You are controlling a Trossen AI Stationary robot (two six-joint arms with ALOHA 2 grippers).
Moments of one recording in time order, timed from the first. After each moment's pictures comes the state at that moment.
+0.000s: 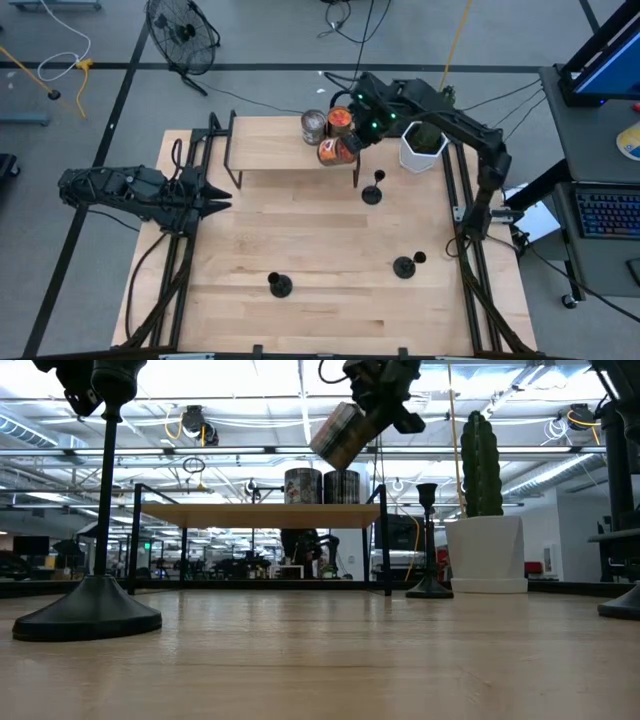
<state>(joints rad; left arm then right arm) -0.20 0.40 0.72 -0.65 -0.24 -0.42 -0.49 1.82 2.06 -1.33 -0.23 0.45</state>
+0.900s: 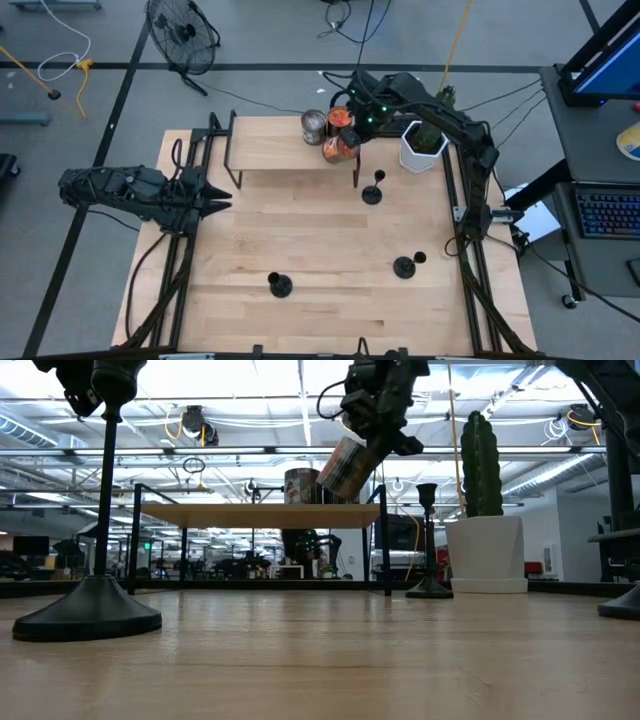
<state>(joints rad) -0.20 0.40 0.72 -0.65 -0.24 -0.42 -0.57 1.93 2.11 -1.40 -0.24 0.38</state>
